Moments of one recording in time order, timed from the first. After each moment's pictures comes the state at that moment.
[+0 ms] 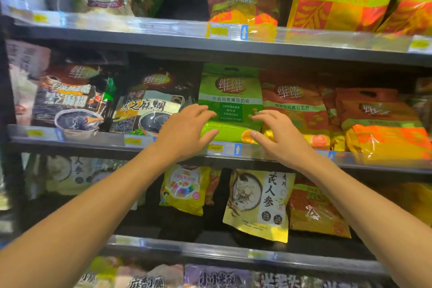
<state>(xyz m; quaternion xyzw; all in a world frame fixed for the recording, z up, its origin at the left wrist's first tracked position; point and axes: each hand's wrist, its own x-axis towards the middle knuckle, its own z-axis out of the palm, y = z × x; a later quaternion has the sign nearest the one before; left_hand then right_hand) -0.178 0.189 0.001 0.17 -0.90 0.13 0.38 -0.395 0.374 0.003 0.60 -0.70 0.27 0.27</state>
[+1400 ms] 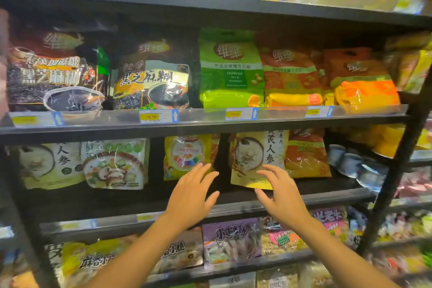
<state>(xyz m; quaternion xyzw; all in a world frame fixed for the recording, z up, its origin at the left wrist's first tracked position) -0.124 0.154 -0.224 0.09 -0.96 0.01 0.28 -0.294 0.382 -0.229 0.44 -0.82 0.28 0.22</state>
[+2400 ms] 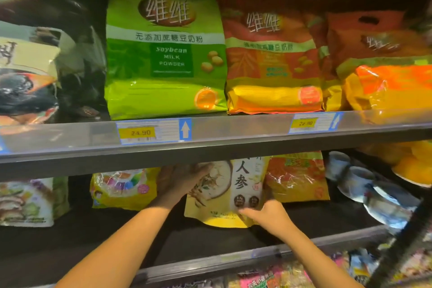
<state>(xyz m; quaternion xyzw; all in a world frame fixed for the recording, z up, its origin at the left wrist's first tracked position) -0.422 0.118 -0.234 0.35 -0.88 -0.23 0.20 -0.549 0.356 -0.304 0.23 -0.87 0.40 -0.17</state>
